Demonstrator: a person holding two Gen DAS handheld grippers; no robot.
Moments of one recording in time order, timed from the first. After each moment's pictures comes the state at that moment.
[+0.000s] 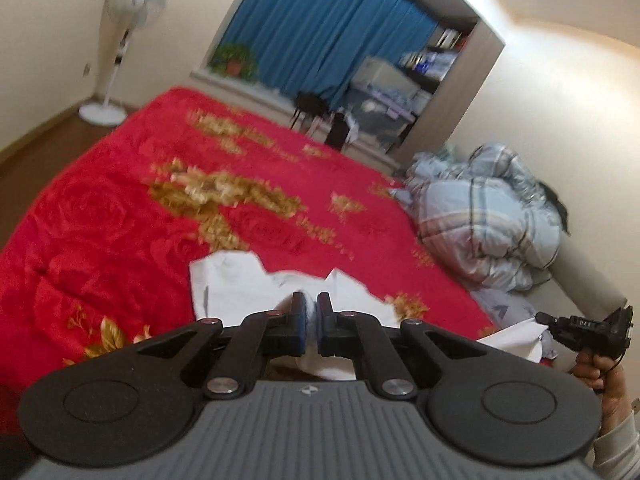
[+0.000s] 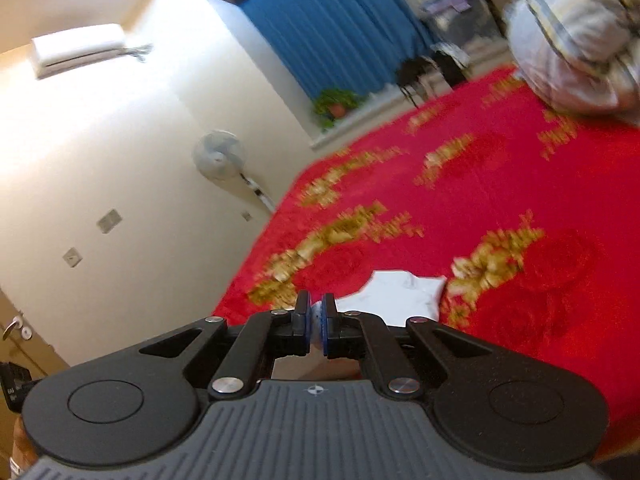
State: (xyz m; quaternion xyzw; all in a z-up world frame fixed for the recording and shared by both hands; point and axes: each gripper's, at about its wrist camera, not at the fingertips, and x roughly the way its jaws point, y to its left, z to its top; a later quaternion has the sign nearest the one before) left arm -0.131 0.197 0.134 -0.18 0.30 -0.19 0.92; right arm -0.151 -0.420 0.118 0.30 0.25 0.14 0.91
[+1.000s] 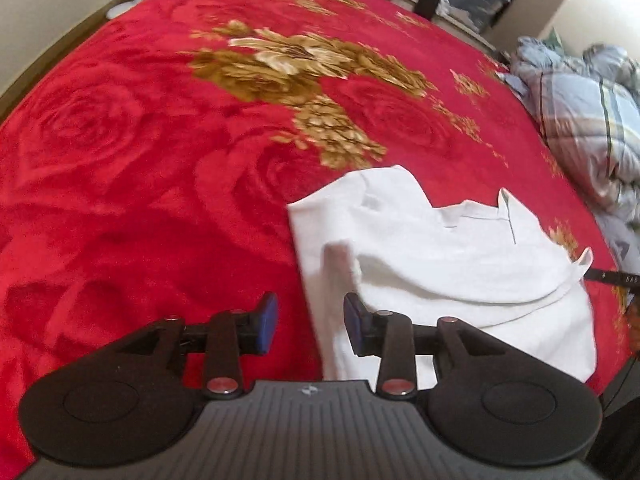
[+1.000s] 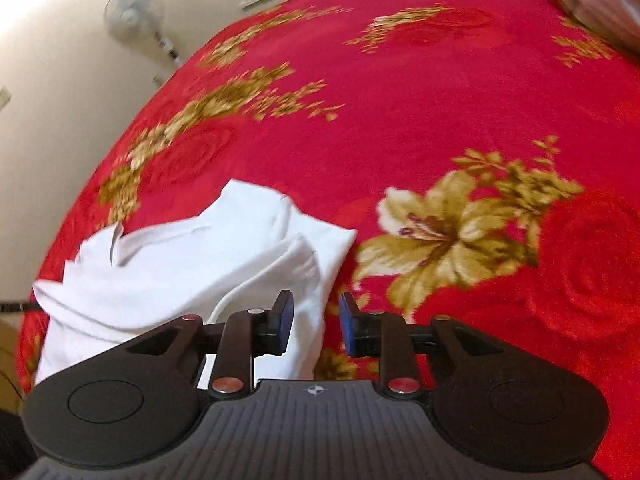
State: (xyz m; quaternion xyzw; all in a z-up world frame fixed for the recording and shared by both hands) left arm 0.136 0.208 -0.053 -0.09 0.49 -0.12 0.86; right arm 0.116 -0.392 -0.068 0.17 0.45 0.11 0.87
